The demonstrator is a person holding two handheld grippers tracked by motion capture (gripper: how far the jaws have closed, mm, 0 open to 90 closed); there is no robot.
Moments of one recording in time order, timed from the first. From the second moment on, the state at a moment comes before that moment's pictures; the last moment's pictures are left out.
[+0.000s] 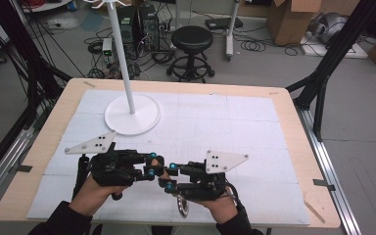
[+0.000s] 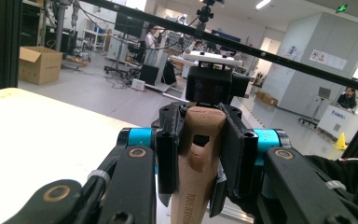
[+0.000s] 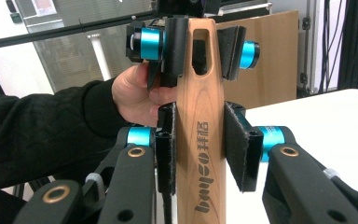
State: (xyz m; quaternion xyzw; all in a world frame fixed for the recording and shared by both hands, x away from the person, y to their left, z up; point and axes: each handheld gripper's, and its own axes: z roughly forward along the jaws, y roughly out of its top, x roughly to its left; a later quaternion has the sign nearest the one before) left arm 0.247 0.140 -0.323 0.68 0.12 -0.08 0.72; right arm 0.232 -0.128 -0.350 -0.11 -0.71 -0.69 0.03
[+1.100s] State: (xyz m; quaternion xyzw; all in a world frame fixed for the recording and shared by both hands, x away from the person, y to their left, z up) left arm 0.236 0.155 -0.286 0.68 0.18 0.04 0.71; right arm 0.234 -0.124 -0.355 -0.15 -0.75 -0.64 0.01
